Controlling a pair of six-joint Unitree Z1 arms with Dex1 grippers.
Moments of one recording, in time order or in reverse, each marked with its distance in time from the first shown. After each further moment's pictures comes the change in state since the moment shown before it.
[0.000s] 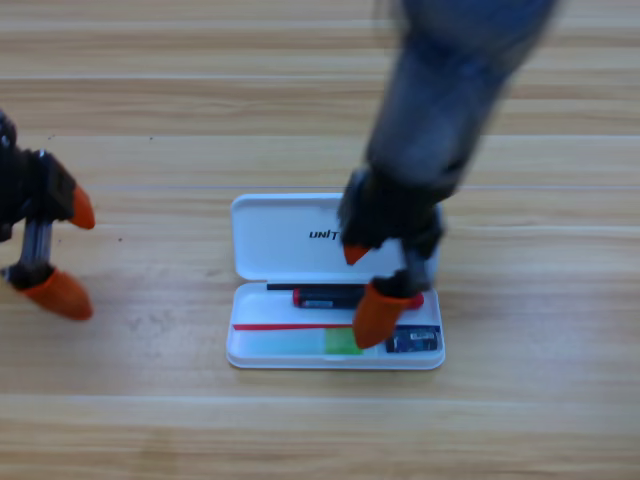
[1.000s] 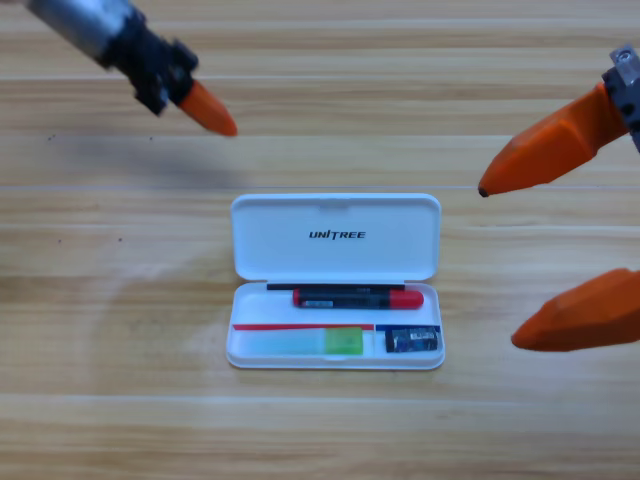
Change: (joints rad) arm 0 0.393 0.841 -0.958 0.285 -0.684 0.240; arm 1 -0.002 -0.768 0.653 -0.448 0.225 0.232
